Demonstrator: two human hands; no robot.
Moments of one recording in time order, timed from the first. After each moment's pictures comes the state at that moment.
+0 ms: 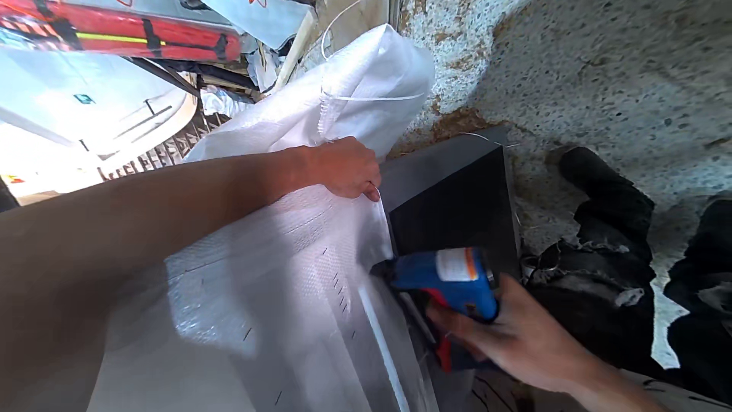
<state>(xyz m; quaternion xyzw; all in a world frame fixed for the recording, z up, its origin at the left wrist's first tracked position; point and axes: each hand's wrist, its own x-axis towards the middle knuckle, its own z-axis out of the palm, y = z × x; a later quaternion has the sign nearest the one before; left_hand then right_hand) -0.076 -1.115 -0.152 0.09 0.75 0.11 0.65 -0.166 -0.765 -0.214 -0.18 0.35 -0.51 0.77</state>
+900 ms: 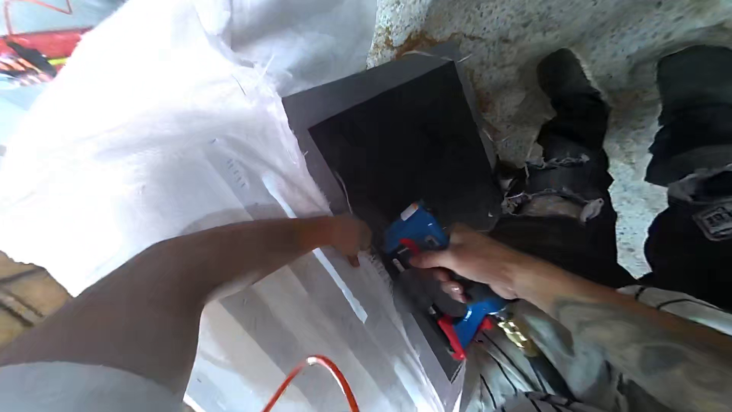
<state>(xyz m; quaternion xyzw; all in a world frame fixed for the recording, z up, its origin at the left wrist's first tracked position) 0.027 -0.771 -0.184 0.01 0.50 0.22 0.84 -0.171 -0.571 -0.249 0.05 0.20 -0.23 0.95</state>
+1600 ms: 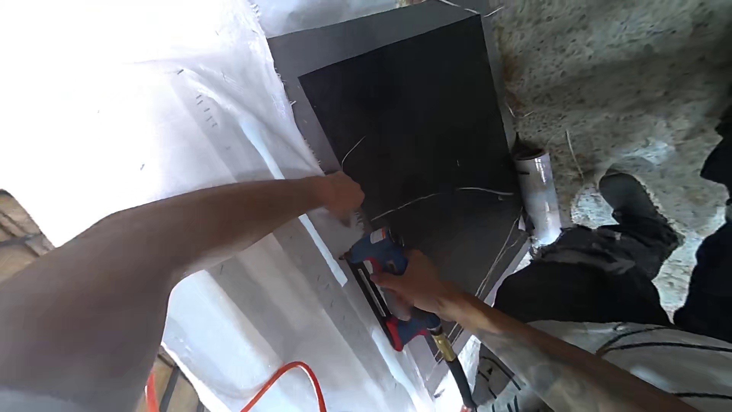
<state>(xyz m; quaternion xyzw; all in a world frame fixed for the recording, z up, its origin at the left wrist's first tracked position) 0.021 -0.746 -0.199 0.03 0.50 0.08 0.86 -0.042 -0.482 -0.226 0.03 0.17 -0.28 0.95</state>
